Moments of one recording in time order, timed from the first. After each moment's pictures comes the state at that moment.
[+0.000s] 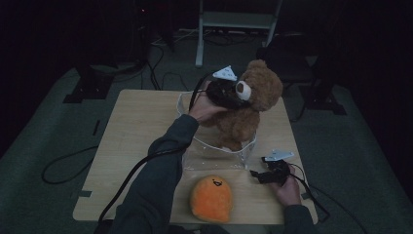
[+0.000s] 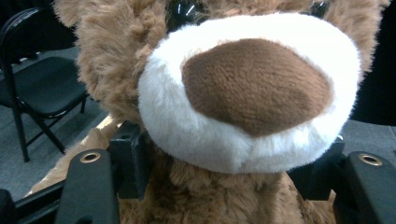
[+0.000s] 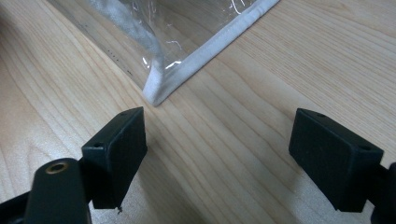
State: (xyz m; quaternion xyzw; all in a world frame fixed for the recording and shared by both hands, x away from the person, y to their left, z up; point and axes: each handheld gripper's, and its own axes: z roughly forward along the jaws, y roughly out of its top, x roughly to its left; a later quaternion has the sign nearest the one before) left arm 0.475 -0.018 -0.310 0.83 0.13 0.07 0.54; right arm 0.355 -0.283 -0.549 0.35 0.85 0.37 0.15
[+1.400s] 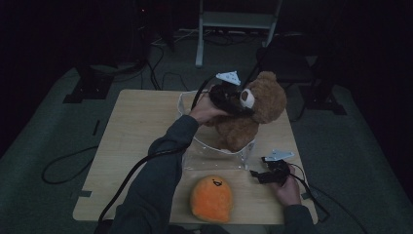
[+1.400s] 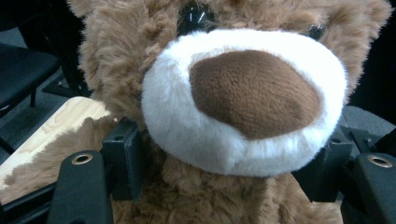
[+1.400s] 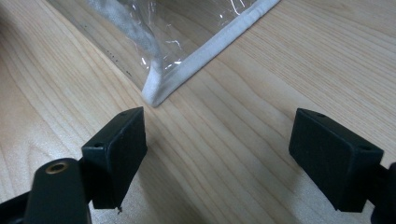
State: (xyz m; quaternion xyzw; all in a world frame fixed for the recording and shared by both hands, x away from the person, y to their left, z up) left arm 0.472 -0.027 -0.316 0.85 0.09 0.00 0.52; right arm 0.355 -0.283 -0.549 0.35 0.85 0.37 0.15
